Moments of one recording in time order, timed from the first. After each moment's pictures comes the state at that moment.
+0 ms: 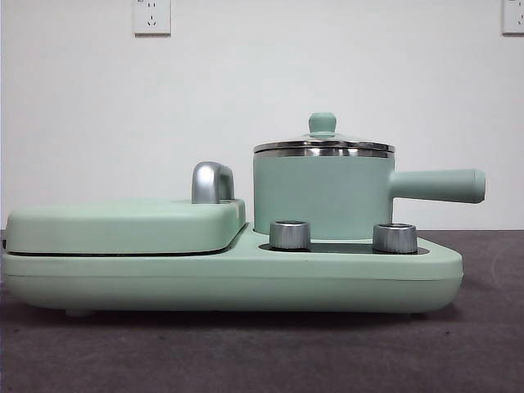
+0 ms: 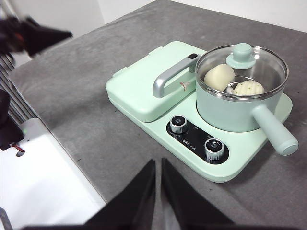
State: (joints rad) left arm -0.37 0.14 0.35 -0.34 0.04 -0.15; right arm 0.49 0.34 0.98 -1.05 -0.37 0.02
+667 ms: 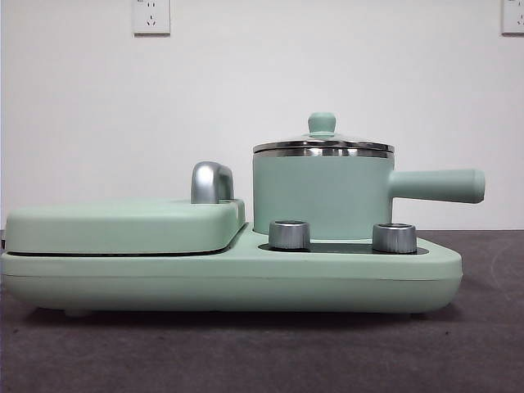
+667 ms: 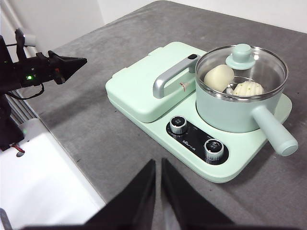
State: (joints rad) left arm -0.08 0.01 0.03 -0.18 0.01 -0.04; right arm 0.49 0.34 0.98 -1.05 -0.37 0.02
